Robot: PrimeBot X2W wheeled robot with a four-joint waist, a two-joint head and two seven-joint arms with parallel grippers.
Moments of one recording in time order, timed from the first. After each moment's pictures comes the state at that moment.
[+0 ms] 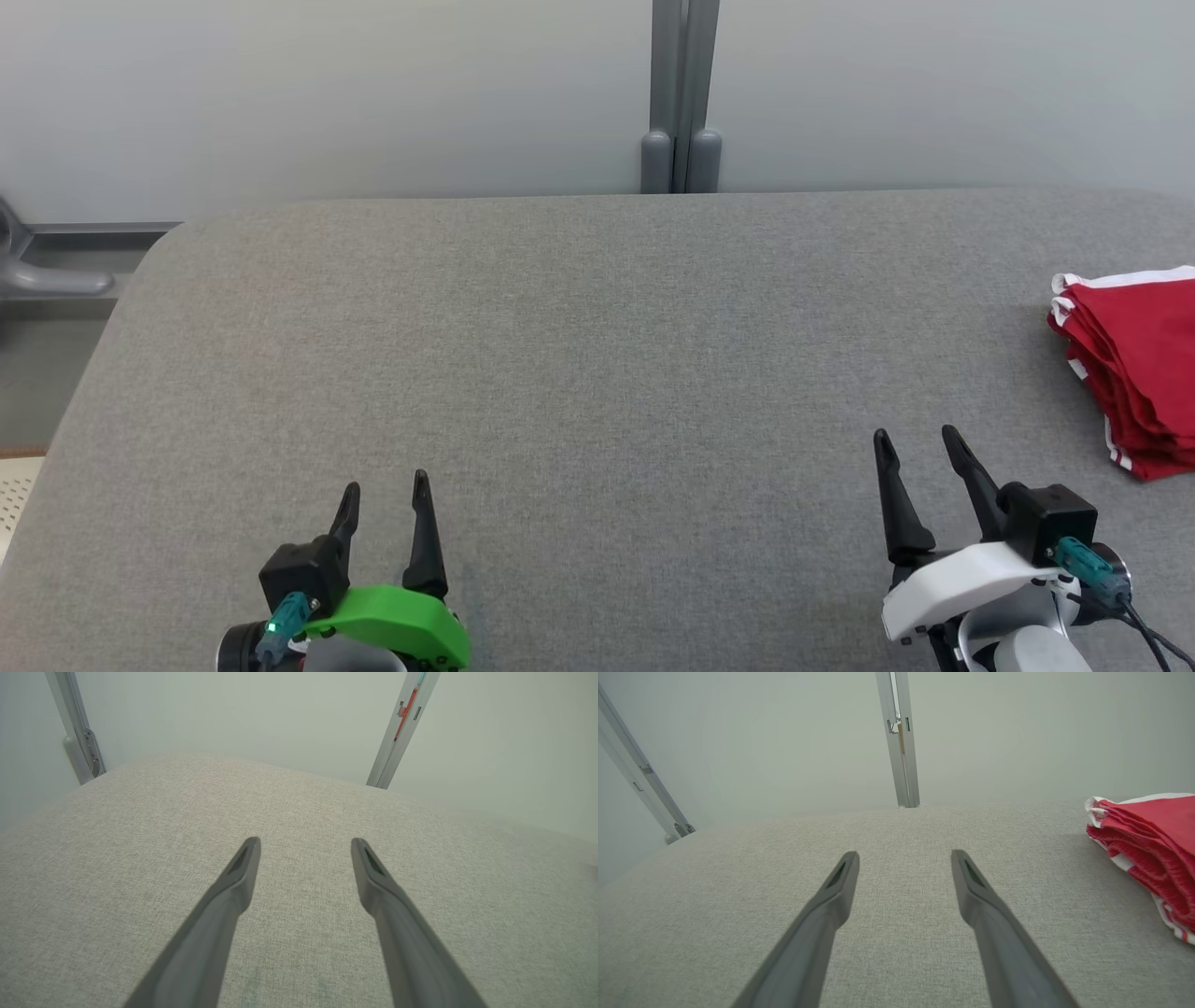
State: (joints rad) left arm -0.09 0.08 -0.32 0.36 -0.46 0.16 -0.26; right arm -0.04 -0.05 0.03 0.26 0.18 0.13 -0.23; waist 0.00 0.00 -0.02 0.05
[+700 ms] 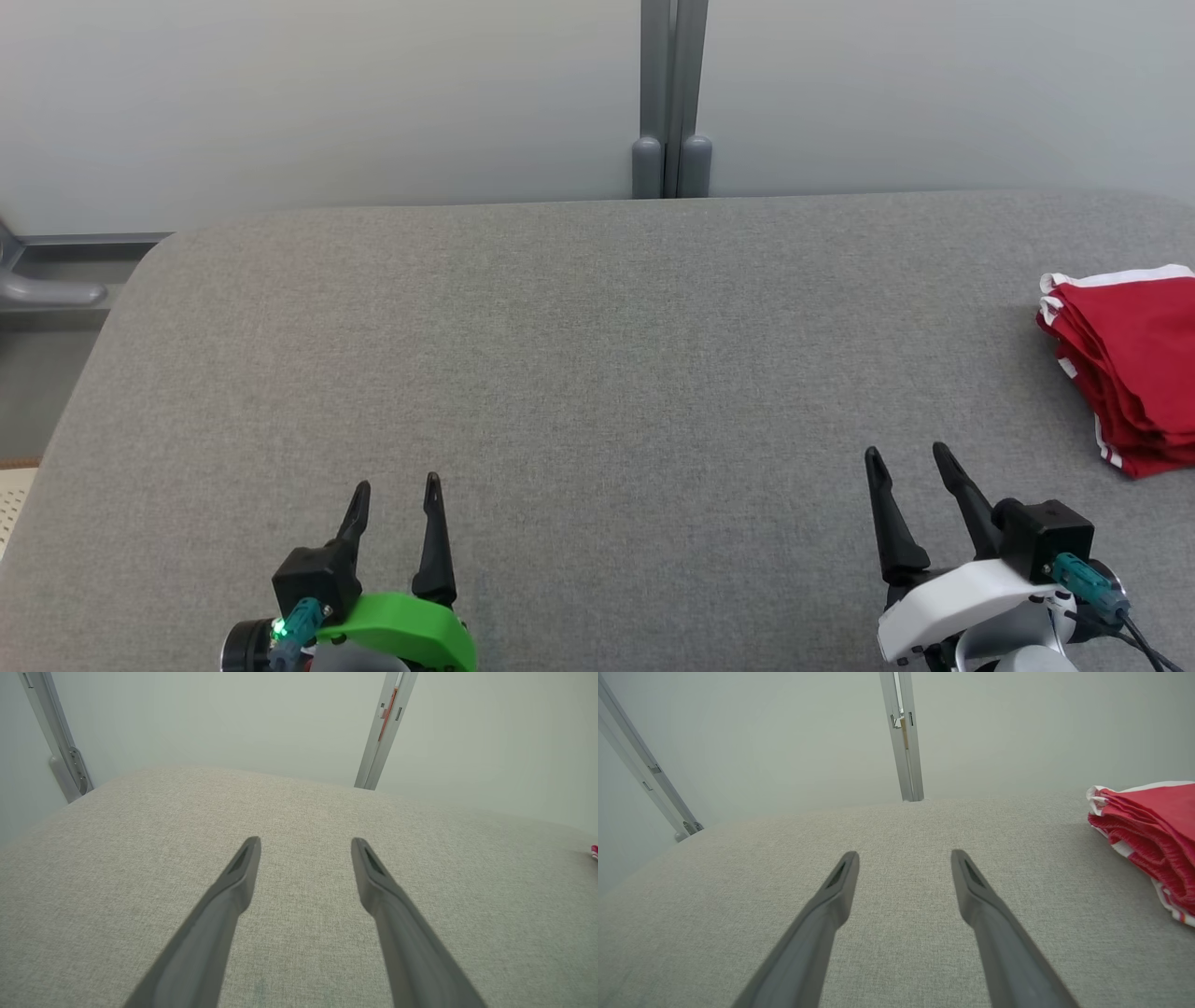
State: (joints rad) left arm -0.07 0.10 -0.34 0.33 -0.42 0.16 -0.26; right arm 0.02 -0.05 0.05 0.19 0.20 0.13 -0.19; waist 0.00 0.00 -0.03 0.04
